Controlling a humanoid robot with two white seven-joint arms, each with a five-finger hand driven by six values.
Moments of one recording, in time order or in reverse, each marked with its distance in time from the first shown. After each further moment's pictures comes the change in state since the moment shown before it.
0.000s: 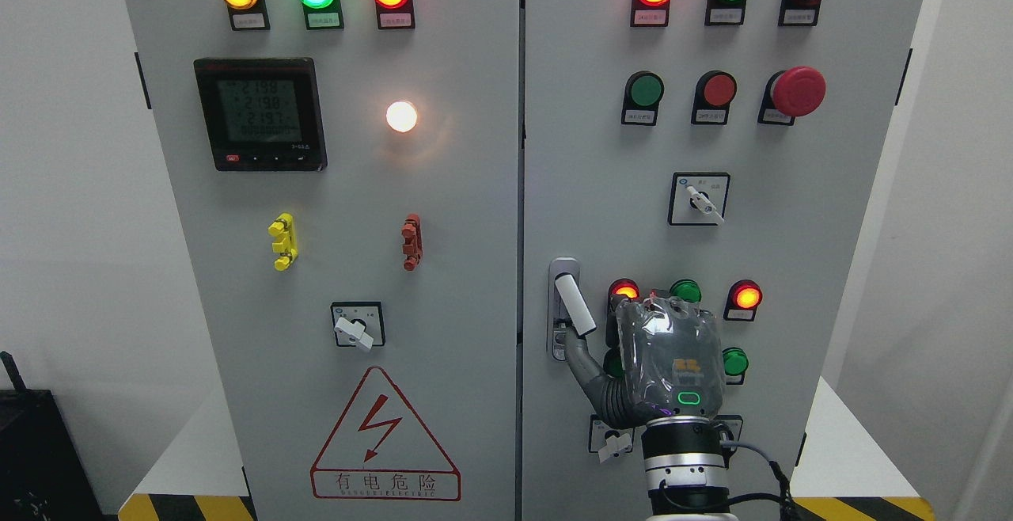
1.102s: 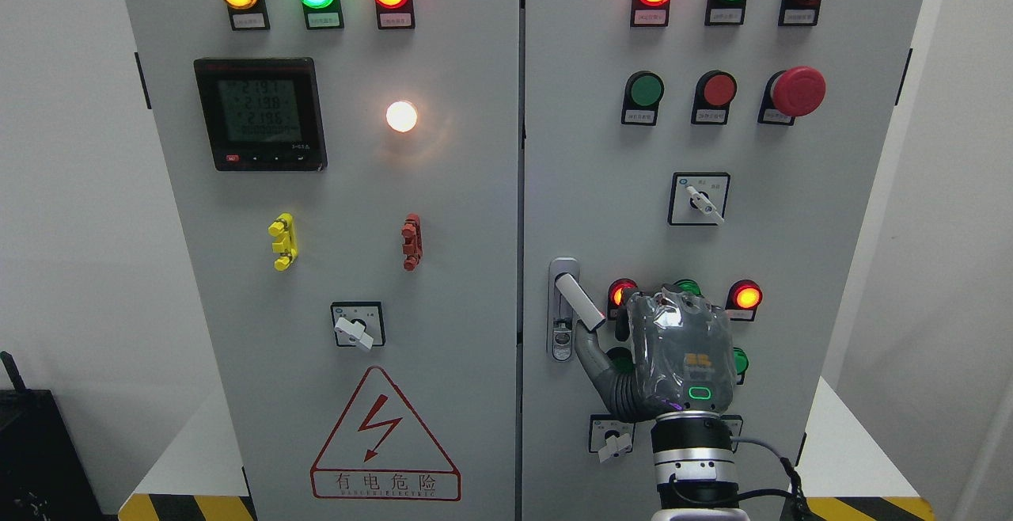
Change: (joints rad) left arm 0.000 0.000 0.000 0.000 0.000 0.000 0.000; right arm -0.008 -0.001 -0.022 -0.006 -0.006 -0.002 0.001
